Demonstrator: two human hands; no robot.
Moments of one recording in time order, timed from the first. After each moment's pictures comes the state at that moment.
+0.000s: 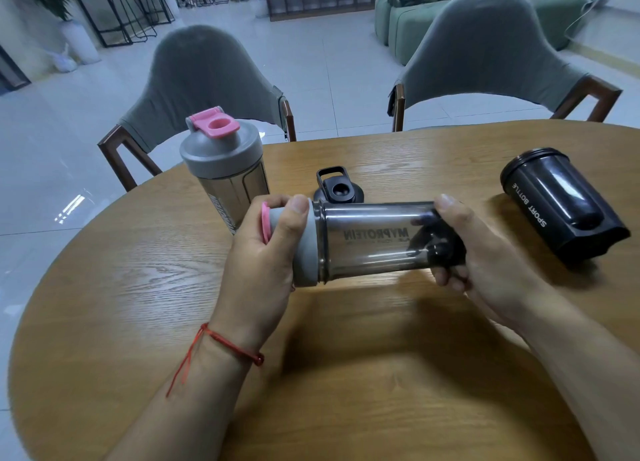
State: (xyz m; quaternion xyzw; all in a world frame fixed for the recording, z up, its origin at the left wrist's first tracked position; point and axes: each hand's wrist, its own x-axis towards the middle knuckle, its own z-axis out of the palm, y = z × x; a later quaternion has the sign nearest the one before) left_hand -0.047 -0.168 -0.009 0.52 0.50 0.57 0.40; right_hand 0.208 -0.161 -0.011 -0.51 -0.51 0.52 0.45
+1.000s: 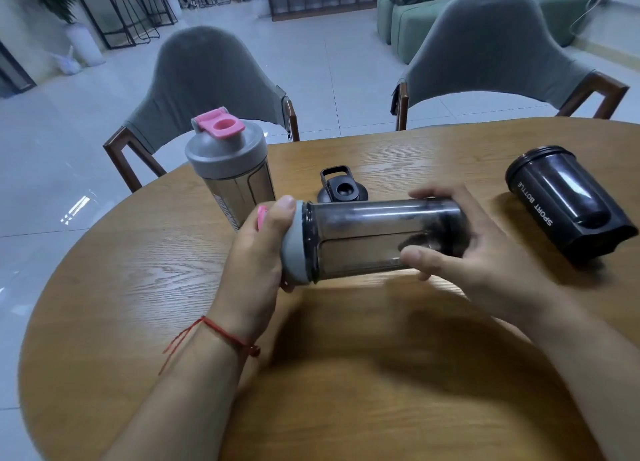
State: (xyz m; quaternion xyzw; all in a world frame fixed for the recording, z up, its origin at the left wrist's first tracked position) left_hand -0.060 -0.157 -0.019 0.51 0.49 0.55 0.45; right_hand 0.211 -0.161 -0.015 -0.47 -0.62 0.45 0.44
